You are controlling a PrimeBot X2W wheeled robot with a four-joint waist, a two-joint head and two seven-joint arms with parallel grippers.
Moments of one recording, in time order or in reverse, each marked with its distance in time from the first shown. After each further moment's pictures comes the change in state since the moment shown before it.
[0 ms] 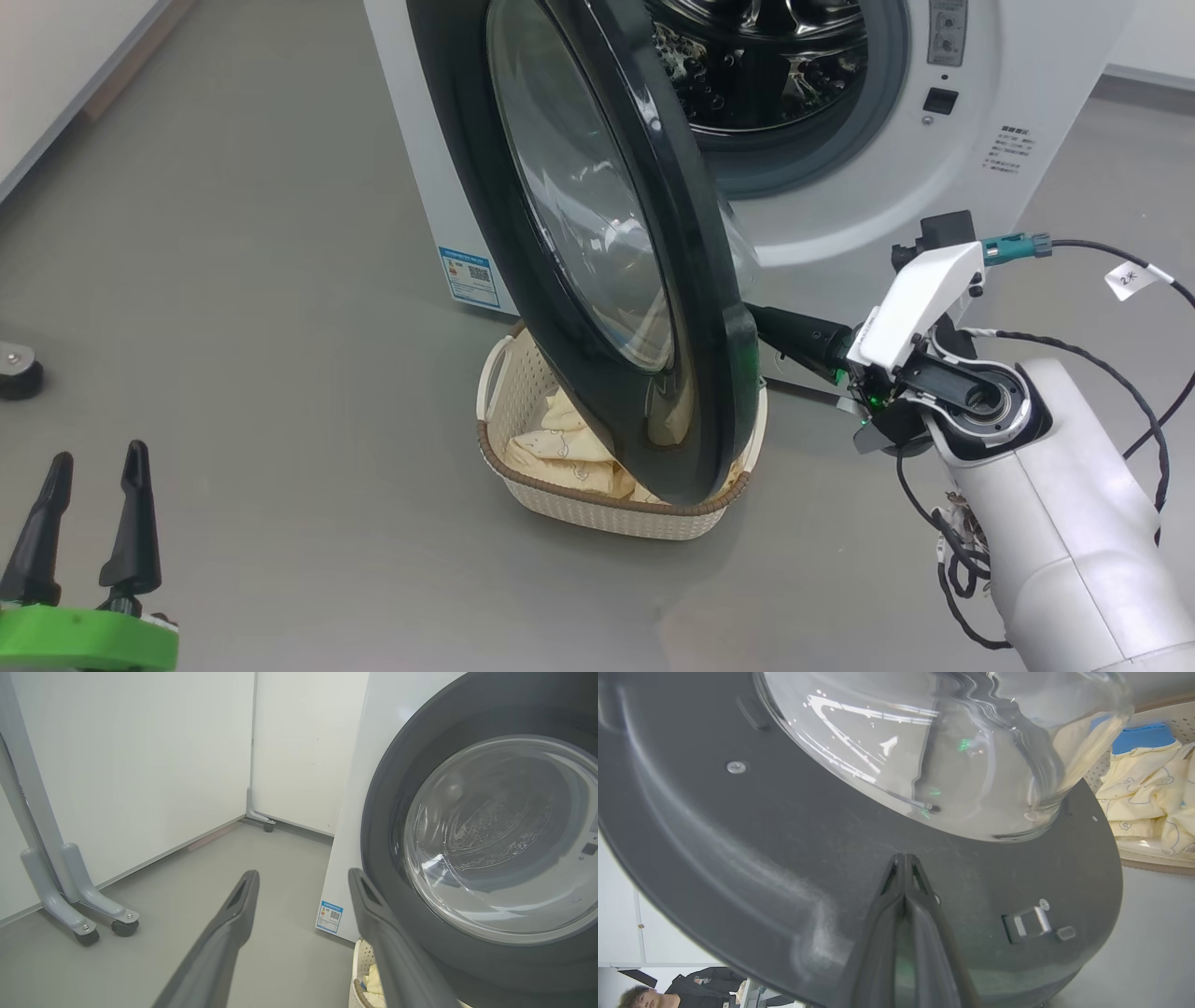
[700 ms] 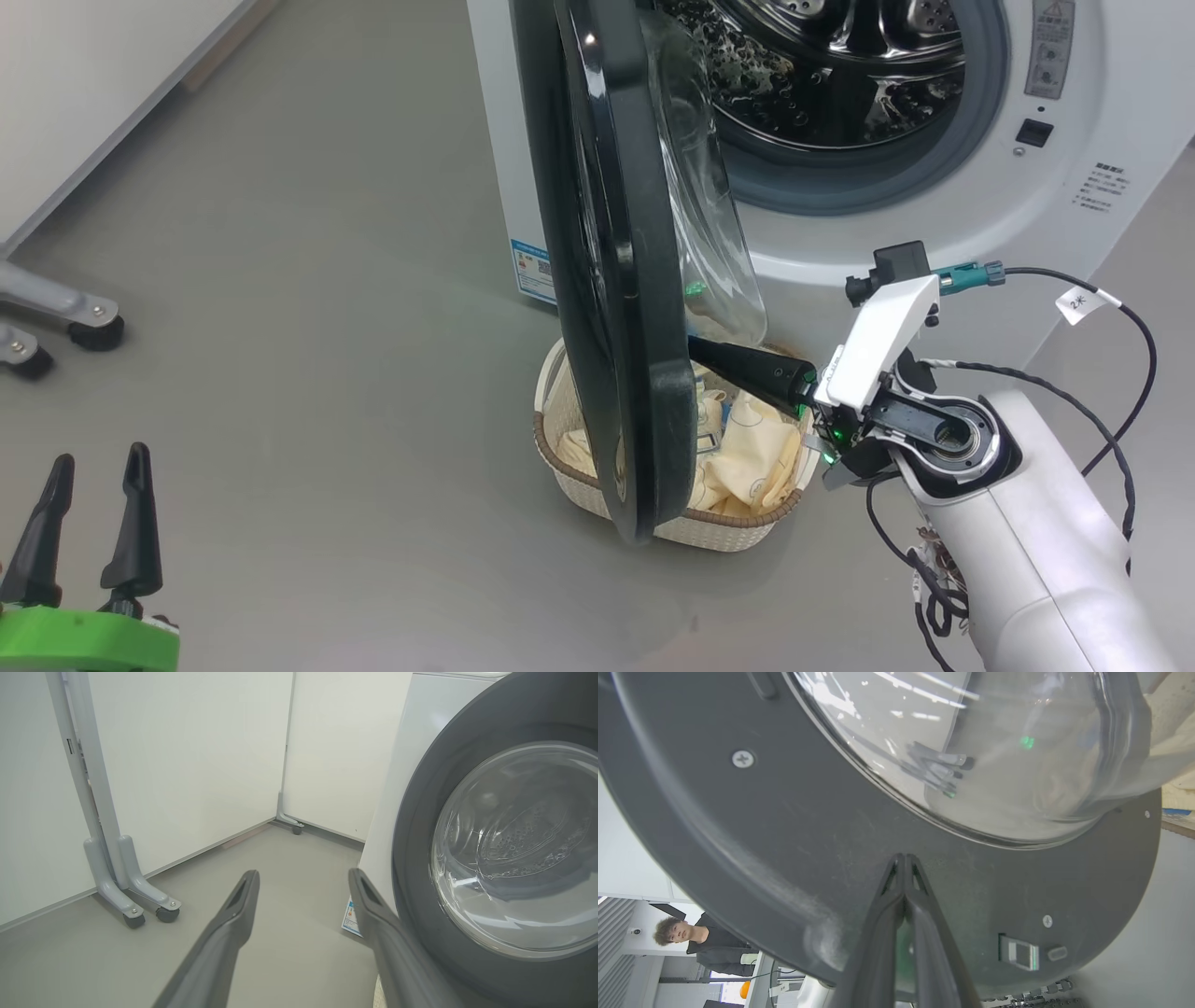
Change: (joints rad) left arm 0.003 0.000 -0.002 0.006 0.006 0.000 0.000; right arm 0.076 0.019 0.059 -0.105 0.047 0.000 0.015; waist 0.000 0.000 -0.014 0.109
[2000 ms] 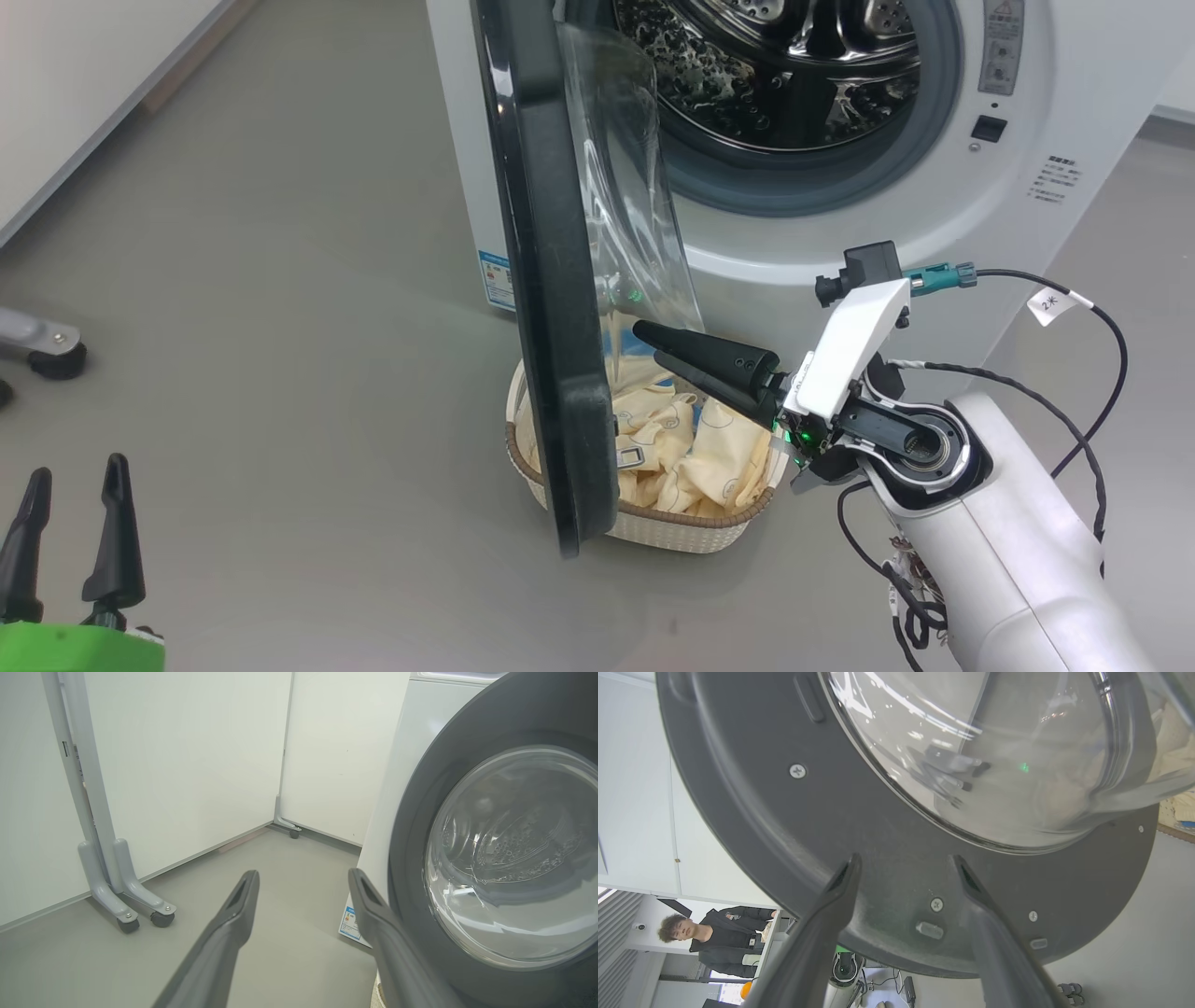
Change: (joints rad) left arm 0.028 -0.015 0.053 -0.012 0.014 0.000 0.000; right arm 0.011 0.015 0.062 -0.051 0.025 0.000 -0.056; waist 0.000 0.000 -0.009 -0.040
